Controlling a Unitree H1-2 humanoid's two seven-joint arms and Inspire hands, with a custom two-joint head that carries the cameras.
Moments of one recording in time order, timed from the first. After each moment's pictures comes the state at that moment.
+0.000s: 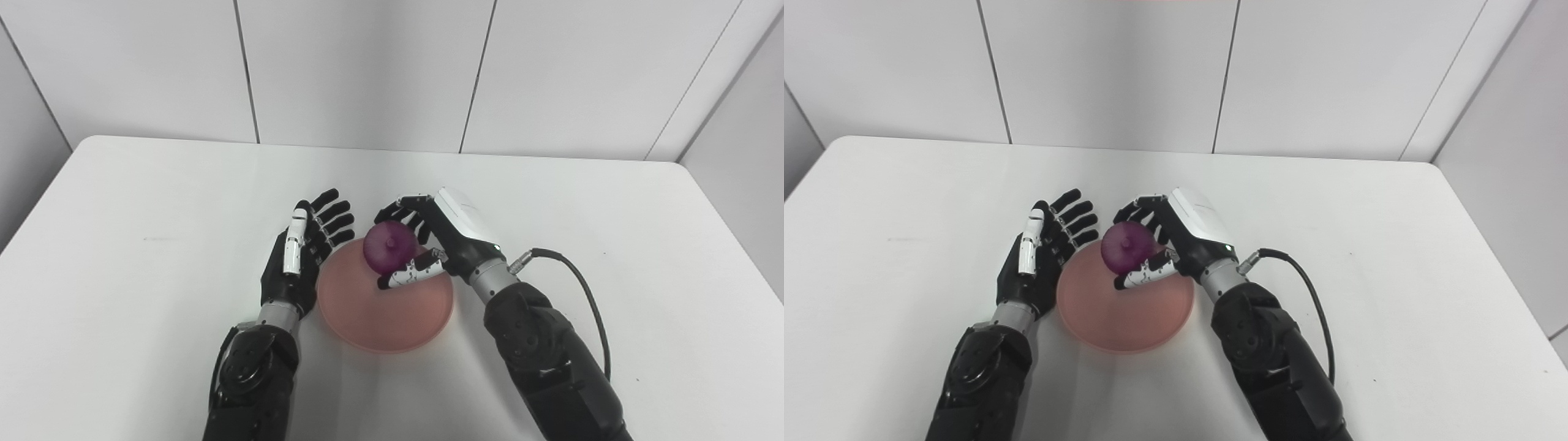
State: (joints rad) left arm -0.24 -0.15 0.02 0.15 -0.25 0.13 -0.05; right arm -0.39 -0.19 0.39 -0.15 -0.67 0.28 0.22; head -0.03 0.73
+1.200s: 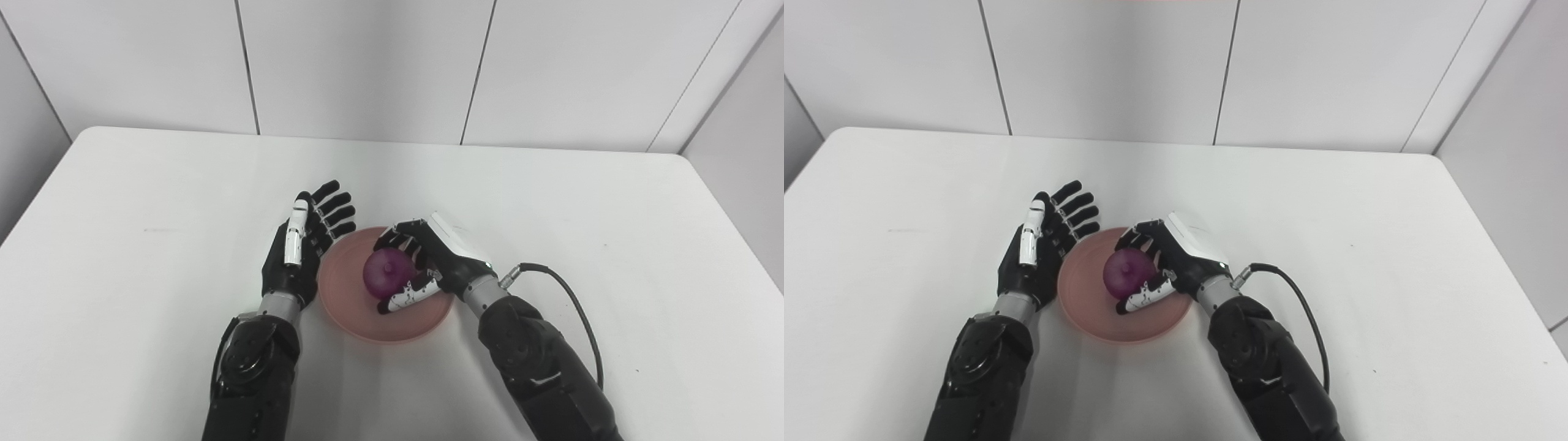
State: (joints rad) left arm -0.24 -0.15 0.02 0.13 -0.24 0.14 -0.04; right arm -0.35 -0.19 0.42 -0.06 -0.66 0.26 0.22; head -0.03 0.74
